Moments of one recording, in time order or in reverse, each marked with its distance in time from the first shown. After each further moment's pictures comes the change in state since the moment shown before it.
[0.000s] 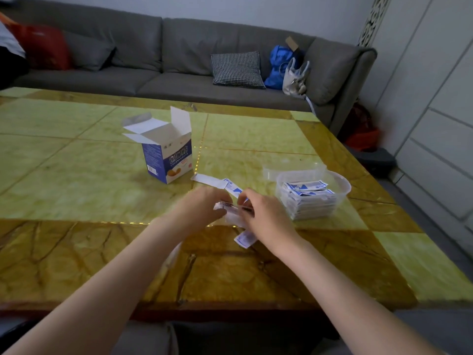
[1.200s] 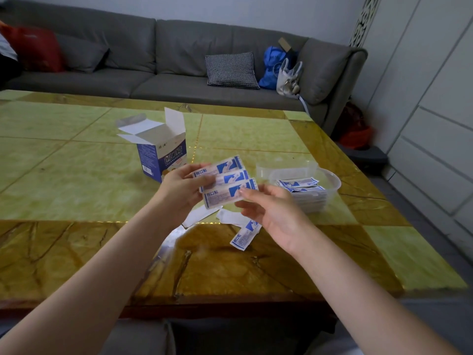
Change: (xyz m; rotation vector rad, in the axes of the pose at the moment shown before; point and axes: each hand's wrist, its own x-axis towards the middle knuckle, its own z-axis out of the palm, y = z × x) left_hand -0.011 0.016 -0.031 -1.546 0.223 -0.489; right_hand -0.016 -0.012 -0.036 1.318 -0.048 0.491
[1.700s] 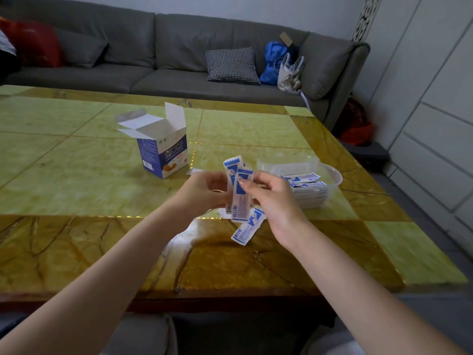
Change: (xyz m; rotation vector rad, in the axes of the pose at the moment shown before) left_hand -0.012 -0.012 0.014 0.596 -0.280 0.167; right_hand 0.001 0.003 0.010 -0.372 0.102 -0.188
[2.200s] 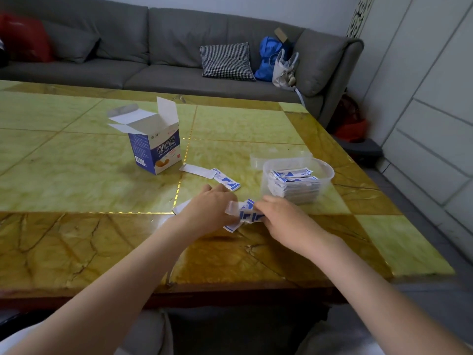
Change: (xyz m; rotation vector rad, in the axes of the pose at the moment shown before) left_hand 0.007 -0.021 0.029 1.129 -0.119 0.049; right_hand -0.006 0.032 -0.046 -1.262 -0.255 -0.364
